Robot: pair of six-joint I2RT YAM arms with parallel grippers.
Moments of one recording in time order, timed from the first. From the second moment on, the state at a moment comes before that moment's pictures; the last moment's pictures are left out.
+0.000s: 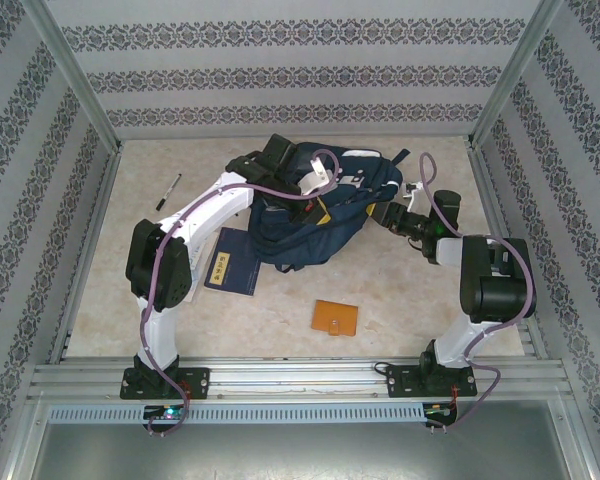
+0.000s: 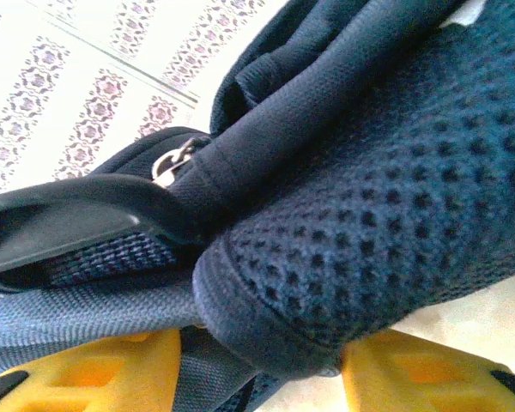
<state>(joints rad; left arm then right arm) -0.53 1.98 1.80 -0.80 0.75 0.44 -0.10 1.71 0.68 0.62 -1.02 0.65</state>
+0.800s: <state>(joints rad) -0.53 1.99 1.82 -0.81 0.76 0.44 -0.12 1.70 0.62 0.73 -1.03 0.72</state>
